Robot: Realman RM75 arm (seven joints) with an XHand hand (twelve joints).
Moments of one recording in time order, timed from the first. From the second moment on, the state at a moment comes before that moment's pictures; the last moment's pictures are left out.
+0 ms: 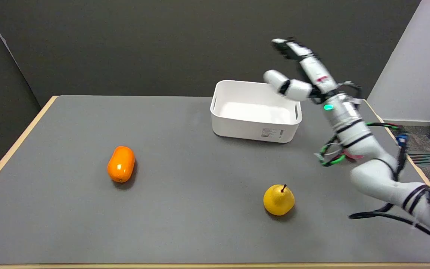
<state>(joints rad) 0.18 -0.85 -1.85 1.26 0.63 0.68 0.73</state>
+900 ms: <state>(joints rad) 0.45 -1.32 -2.28 1.32 0.65 0.29 0.36</state>
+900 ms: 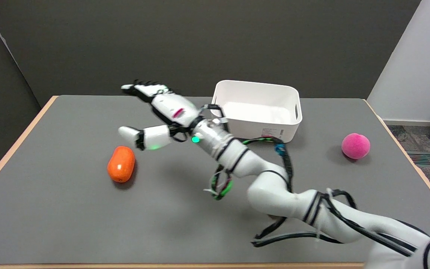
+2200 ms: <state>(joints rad) 0.64 -1.54 -2.40 0.92 0.77 0.18 0.10</state>
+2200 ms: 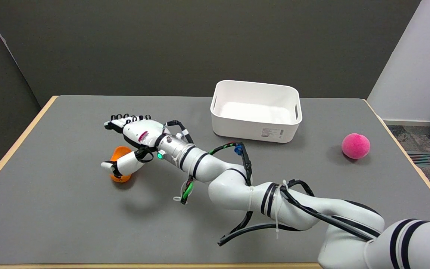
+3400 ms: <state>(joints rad) 0.45 -1.54 -2.44 1.12 1.40 0.45 -0.61</state>
